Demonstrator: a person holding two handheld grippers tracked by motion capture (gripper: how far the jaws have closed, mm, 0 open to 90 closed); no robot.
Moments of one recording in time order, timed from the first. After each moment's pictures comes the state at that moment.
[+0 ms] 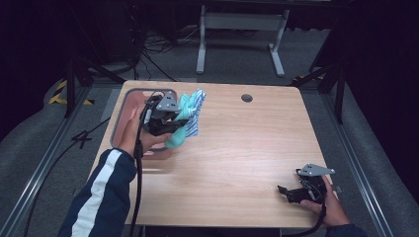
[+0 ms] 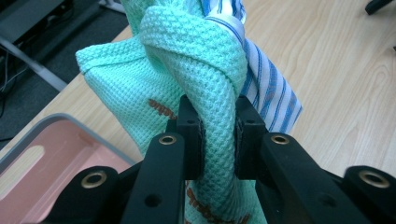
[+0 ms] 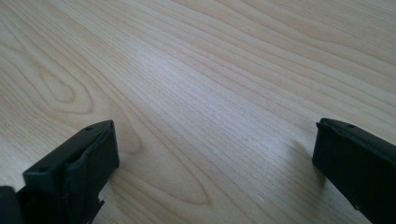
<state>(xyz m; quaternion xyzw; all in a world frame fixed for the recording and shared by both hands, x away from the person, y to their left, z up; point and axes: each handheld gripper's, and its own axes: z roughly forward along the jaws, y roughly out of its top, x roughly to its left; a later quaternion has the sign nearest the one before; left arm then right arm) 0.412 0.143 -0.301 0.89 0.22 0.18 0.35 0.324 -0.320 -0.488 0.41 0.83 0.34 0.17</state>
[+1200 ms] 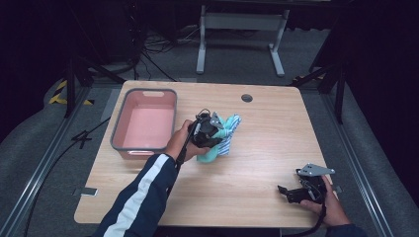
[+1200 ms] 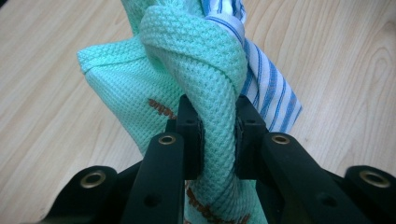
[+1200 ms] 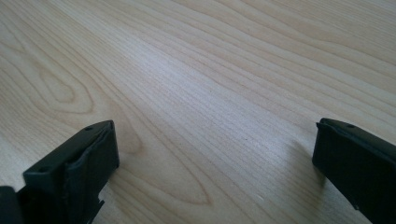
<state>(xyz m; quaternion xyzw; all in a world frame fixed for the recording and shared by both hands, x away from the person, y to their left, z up) 0.438 0.040 -0.381 0.93 0.19 0.11 0.30 0.323 -0.320 -0.488 0.41 0.82 0.35 0.17</state>
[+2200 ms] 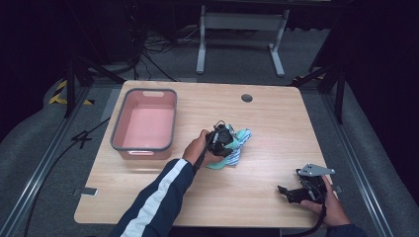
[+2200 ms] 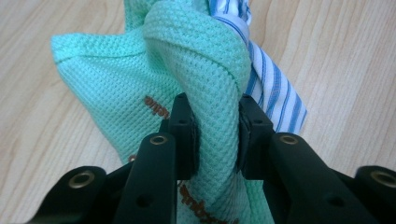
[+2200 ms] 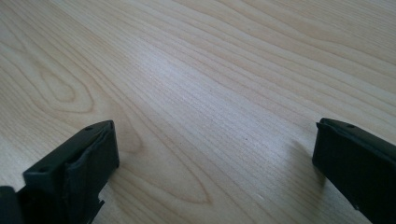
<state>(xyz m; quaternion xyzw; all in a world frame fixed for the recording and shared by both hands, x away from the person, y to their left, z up) 0.448 -0.007 -0.436 0.95 0.19 0.08 0.25 0.323 -0.321 -0.488 0.41 0.83 0.34 0.17</state>
